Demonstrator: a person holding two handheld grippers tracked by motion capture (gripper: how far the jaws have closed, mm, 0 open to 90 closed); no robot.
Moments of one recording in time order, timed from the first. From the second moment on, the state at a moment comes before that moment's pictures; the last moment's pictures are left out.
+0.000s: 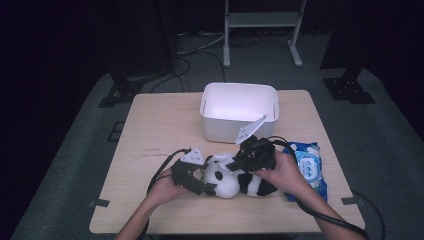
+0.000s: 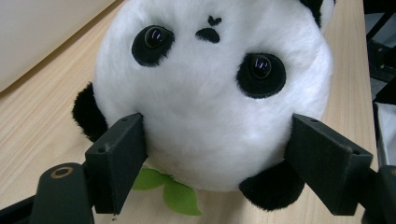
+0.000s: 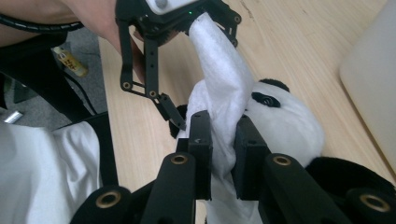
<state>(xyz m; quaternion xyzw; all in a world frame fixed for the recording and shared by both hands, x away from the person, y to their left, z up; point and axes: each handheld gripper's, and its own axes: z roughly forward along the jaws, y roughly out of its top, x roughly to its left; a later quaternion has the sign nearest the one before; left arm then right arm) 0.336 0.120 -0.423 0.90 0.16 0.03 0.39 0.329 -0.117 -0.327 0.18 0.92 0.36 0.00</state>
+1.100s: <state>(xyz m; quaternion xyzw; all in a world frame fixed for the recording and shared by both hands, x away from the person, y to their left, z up) 0.337 0.123 -0.420 0.90 0.16 0.02 0.40 0.348 -0.159 -0.337 0.25 0.91 0.34 0.00</state>
